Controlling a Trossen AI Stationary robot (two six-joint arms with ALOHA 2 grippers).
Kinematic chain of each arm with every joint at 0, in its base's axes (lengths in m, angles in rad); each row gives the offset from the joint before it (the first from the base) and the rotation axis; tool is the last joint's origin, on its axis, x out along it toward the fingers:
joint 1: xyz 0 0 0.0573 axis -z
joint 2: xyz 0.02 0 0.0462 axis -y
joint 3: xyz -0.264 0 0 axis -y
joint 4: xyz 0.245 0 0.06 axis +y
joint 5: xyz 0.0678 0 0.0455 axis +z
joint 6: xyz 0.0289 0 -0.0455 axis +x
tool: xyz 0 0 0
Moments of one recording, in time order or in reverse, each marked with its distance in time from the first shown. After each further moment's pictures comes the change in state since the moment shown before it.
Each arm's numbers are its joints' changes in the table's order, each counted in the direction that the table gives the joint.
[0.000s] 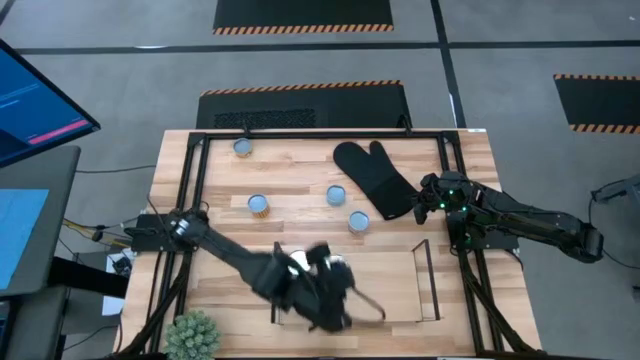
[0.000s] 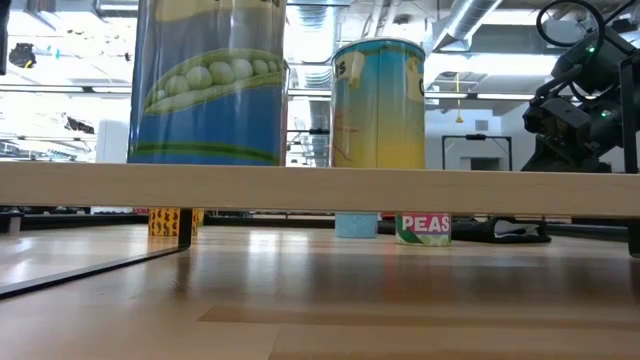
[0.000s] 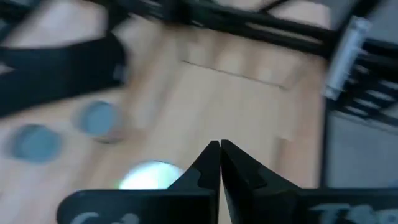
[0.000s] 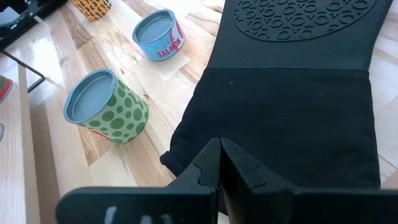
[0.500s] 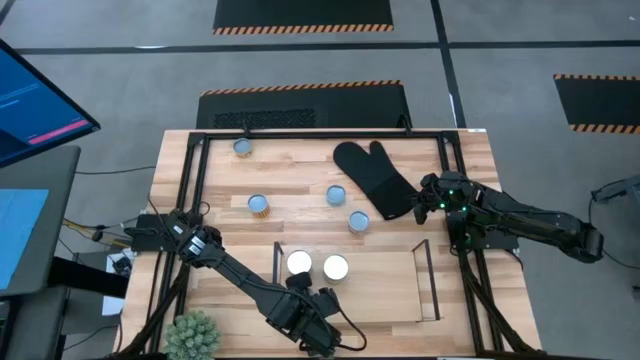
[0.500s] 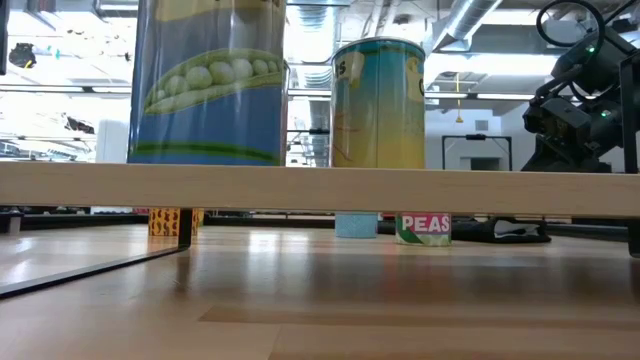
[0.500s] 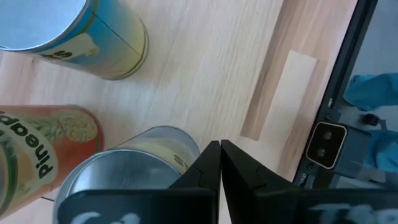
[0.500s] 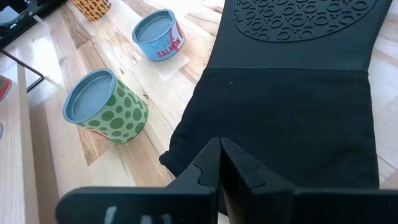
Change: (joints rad) left arm 0.090 -0.172 -0.005 0.257 -0.315 -0.251; right arm 0.000 0.000 0.000 0.000 -0.001 -0.004
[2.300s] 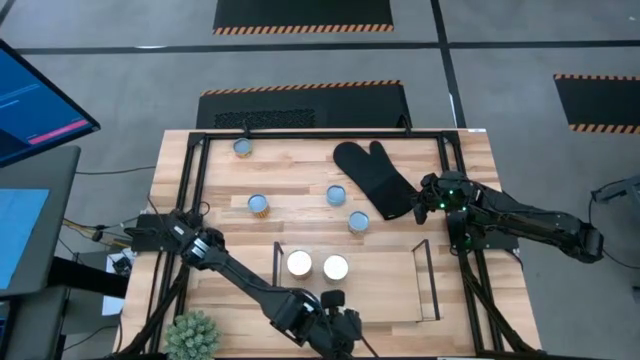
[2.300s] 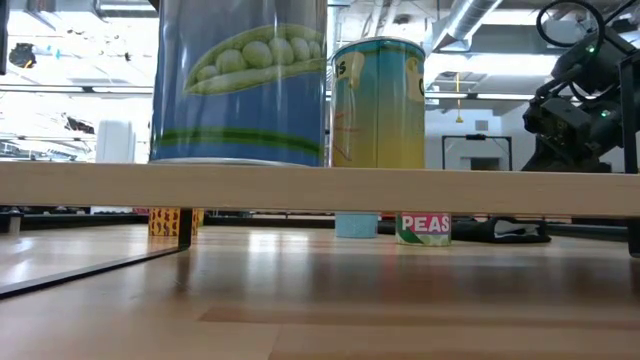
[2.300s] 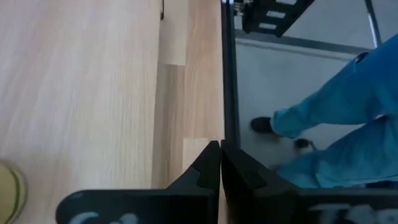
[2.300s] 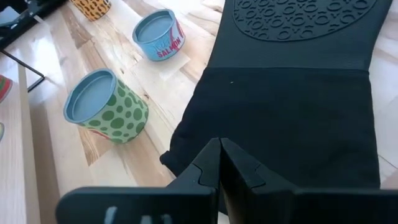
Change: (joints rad) left arm -0.001 -0.019 -0.020 -0.473 -0.038 0.305; right arm 0.000 0.000 0.000 0.001 0.002 0.003
